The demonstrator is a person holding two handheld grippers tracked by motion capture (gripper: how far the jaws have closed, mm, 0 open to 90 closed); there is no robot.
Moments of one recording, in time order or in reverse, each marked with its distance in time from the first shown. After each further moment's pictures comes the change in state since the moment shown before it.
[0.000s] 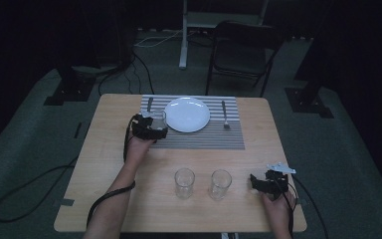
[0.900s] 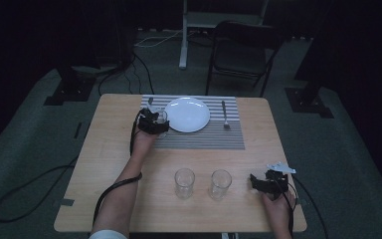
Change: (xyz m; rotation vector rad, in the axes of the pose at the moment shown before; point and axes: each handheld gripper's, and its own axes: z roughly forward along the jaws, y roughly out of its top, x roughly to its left) left arm -0.003 0.019 0.024 -0.016 0.071 0.034; right arm 0.000 0.000 0.000 0.001 0.003 -0.002
